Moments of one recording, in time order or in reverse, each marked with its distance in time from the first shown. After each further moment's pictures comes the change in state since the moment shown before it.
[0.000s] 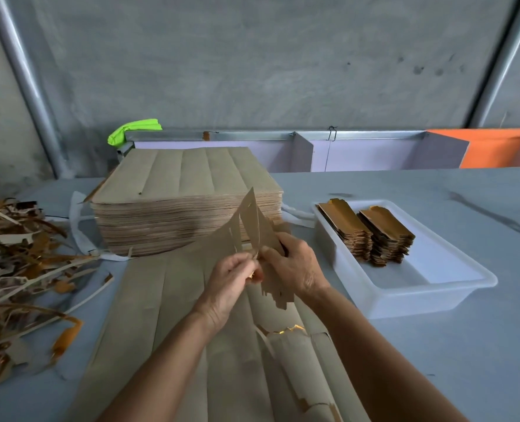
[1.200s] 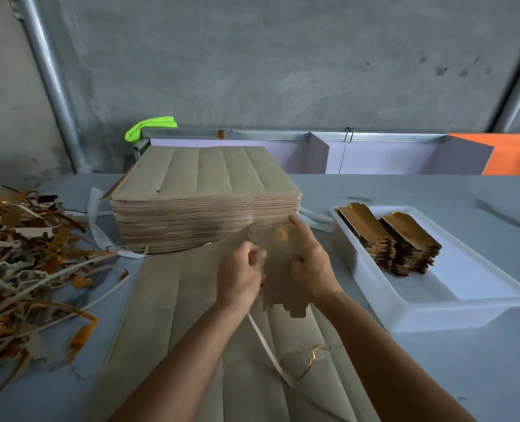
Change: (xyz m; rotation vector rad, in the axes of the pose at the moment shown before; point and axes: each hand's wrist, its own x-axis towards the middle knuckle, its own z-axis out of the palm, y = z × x) left_hand 0.025 -0.003 -0.007 0.577 0.270 0.043; right_hand 0.017 0.010 0.012 -0.074 0.053 -0.024
